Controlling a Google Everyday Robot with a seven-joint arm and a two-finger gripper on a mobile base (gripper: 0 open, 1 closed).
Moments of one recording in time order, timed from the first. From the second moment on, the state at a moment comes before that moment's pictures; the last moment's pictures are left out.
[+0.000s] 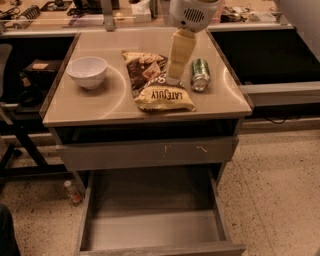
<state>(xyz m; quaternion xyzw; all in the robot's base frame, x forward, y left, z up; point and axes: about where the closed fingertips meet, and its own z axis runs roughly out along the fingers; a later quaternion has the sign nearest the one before) 0.608 -0.043 0.985 -0.66 0.72 -0.02 0.21</state>
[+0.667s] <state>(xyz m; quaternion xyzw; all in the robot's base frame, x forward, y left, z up) 0.627 -0.027 0.962 -0.66 0.72 0.00 0.22</state>
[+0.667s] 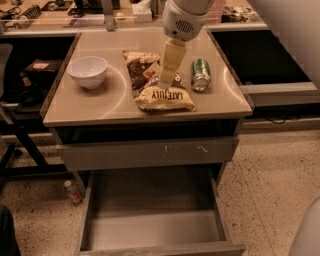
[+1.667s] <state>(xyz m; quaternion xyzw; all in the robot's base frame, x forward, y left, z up) 0.671 -0.009 0.904 -0.68 0.71 0.01 0.21</state>
